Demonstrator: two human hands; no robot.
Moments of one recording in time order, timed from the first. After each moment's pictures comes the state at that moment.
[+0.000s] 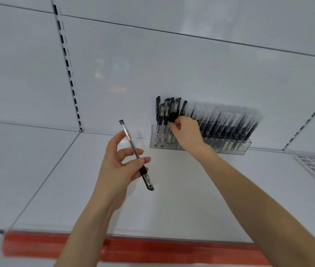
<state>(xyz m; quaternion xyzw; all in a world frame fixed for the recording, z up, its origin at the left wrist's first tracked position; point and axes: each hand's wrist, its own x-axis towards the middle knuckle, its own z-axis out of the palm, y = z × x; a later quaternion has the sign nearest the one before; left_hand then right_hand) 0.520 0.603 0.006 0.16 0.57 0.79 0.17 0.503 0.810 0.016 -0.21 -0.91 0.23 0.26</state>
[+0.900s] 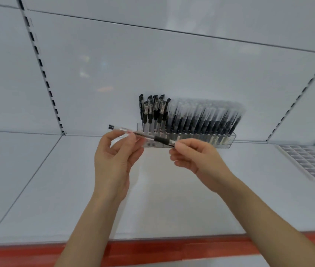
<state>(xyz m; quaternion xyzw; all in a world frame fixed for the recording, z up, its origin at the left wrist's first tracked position) 0.526 0.636 0.017 0.11 0.44 0.88 0.16 0.615 0.786 0.020 -0.16 -0.65 0.72 0.19</state>
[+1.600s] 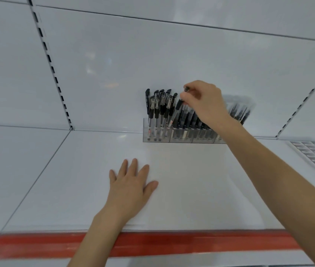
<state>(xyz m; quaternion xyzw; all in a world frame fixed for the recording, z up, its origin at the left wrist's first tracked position) 0.523 0.622 -0.053 0.38 0.92 0.08 0.08 0.545 0.827 0.079 -0.14 -0.89 0.27 0.34</state>
